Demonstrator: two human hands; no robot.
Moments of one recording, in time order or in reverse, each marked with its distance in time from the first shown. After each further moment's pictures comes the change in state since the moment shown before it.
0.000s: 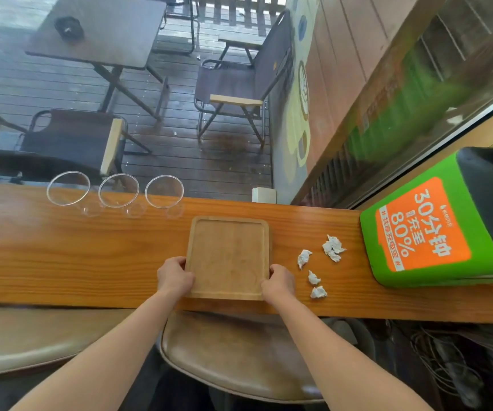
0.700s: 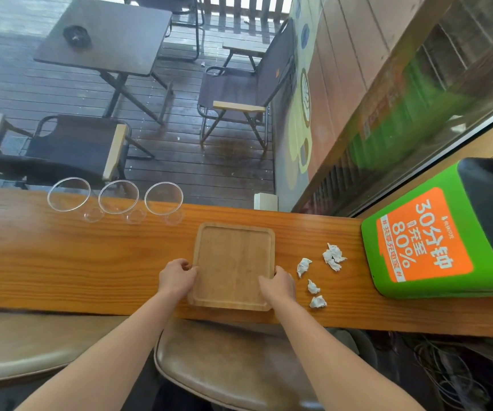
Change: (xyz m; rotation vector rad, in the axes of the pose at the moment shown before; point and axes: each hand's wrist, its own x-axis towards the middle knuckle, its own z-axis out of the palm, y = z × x) left_hand 0.012 0.011 0.005 0.013 -0.017 -0.059; right_hand 0.009 -0.006 -0.008 0.240 -0.059 0.088
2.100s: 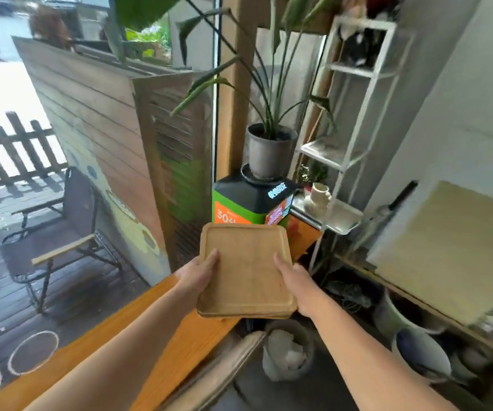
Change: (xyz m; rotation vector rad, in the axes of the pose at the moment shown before) left_hand -0.230 0.163 0.049 -0.093 -0.722 0.601; right_hand -0.241 0.119 -0.169 1.096 0.496 -0.071
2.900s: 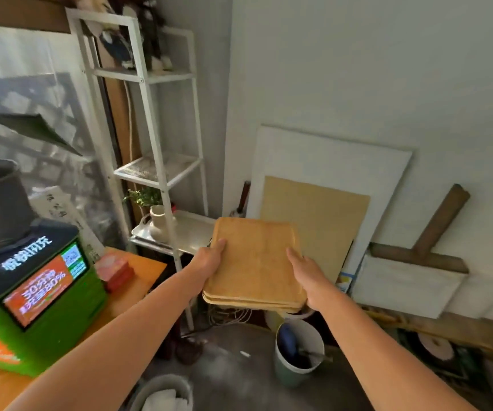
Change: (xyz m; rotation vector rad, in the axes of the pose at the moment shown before) left_hand 0.017 0.087 0.534 0.323 -0.439 0.043; right_hand 0.032 -0.030 -0.488 0.170 0.458 0.020
